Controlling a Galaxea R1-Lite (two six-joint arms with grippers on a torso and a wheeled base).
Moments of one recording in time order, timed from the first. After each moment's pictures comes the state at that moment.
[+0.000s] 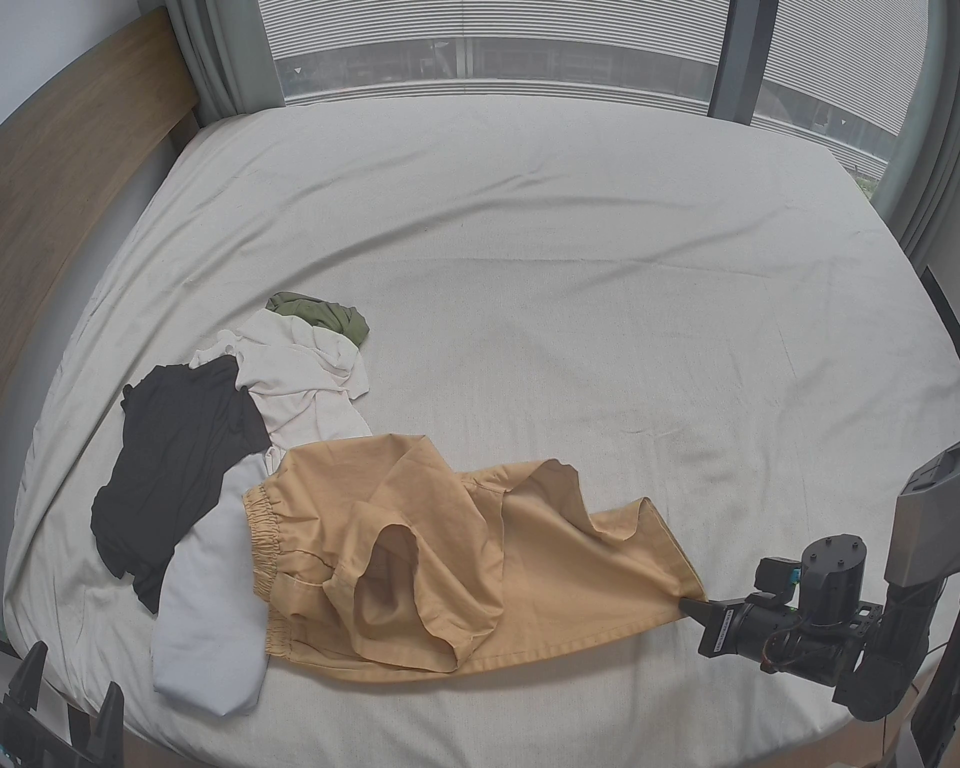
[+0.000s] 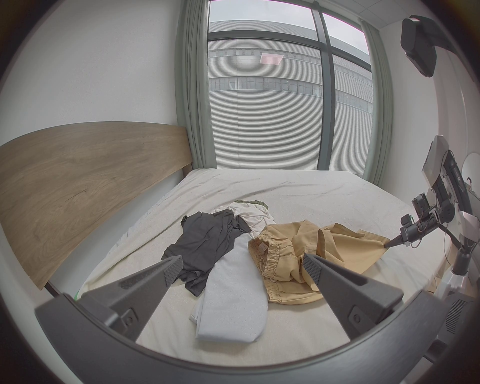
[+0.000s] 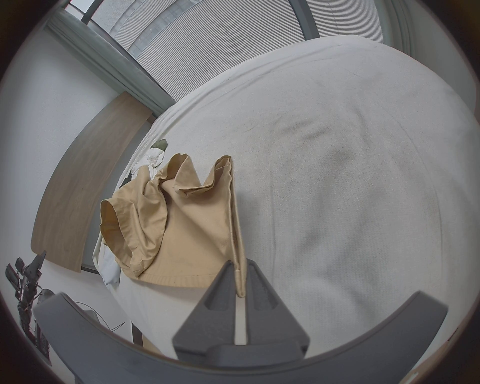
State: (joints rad) left arm 0.00 0.02 -0.02 0.00 -0.01 0.01; right arm 0.46 2.05 -0.02 -1.50 0.02 0.47
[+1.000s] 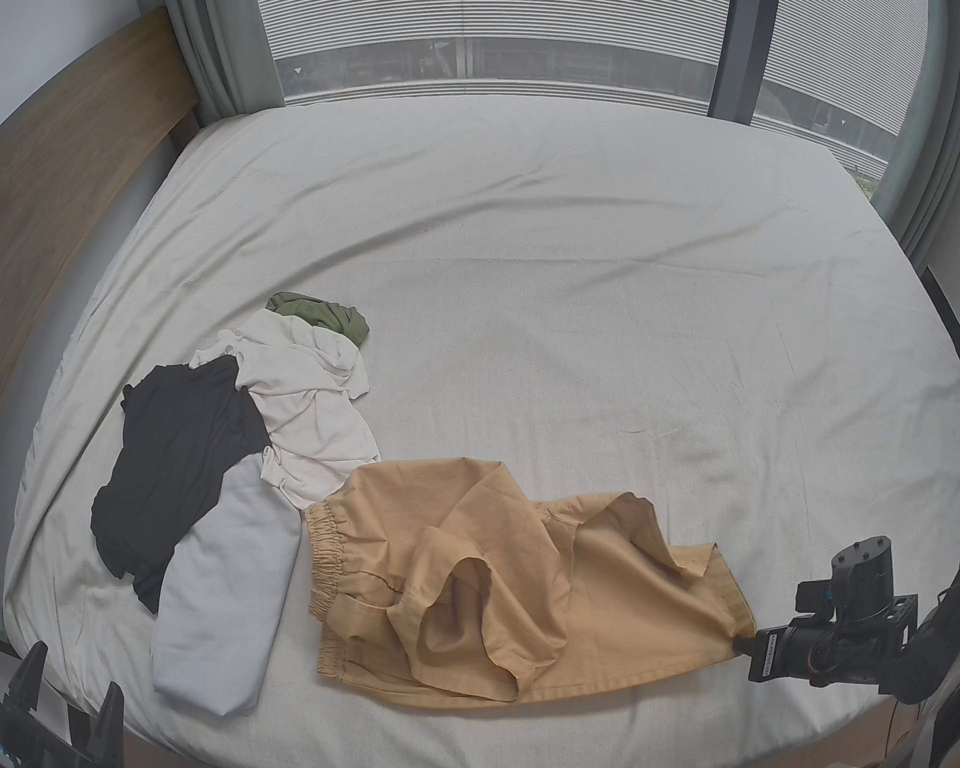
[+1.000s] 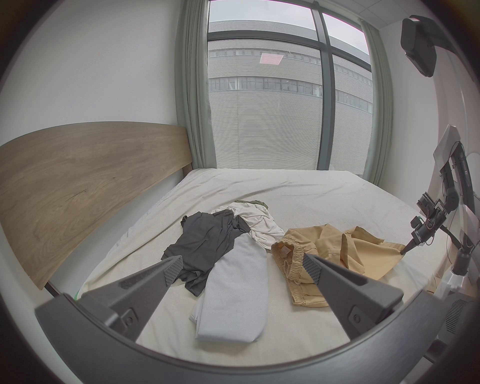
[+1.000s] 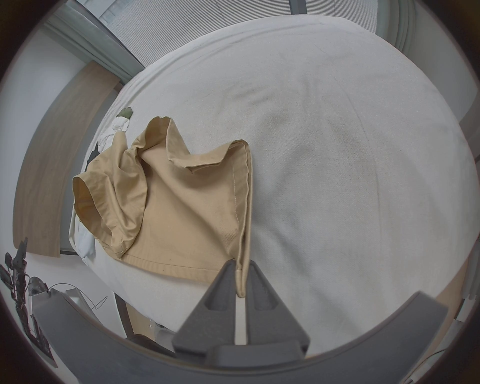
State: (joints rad) left arm 0.00 0.02 -0.02 0.00 -0.01 0.01; right arm 0.33 1.78 -0.02 -0.94 0.02 0.37
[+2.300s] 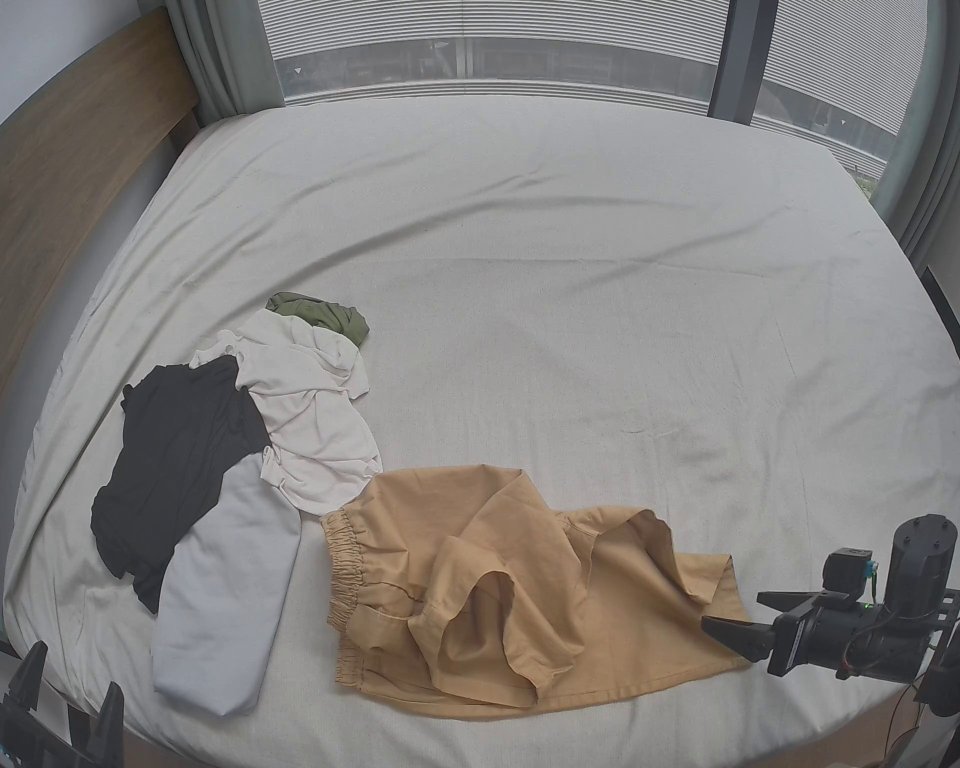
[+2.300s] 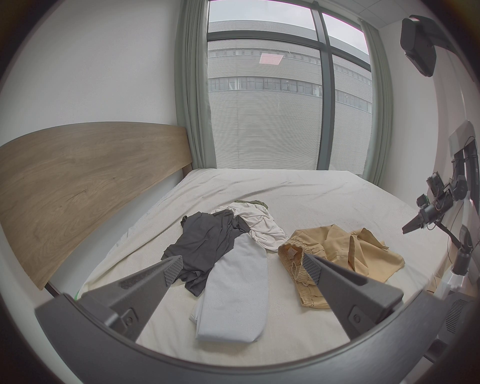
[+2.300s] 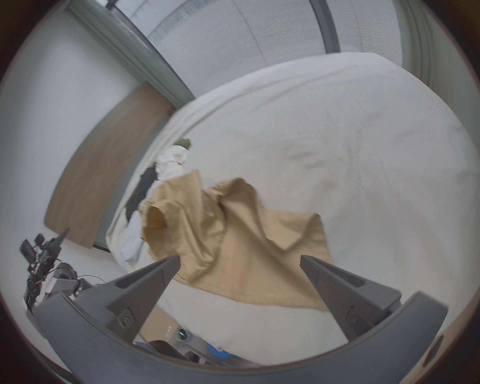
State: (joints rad) left arm 0.00 0.02 -0.02 0.00 -0.01 0.01; right arm 0.50 1.47 -0.05 -0.96 0.09 0.34
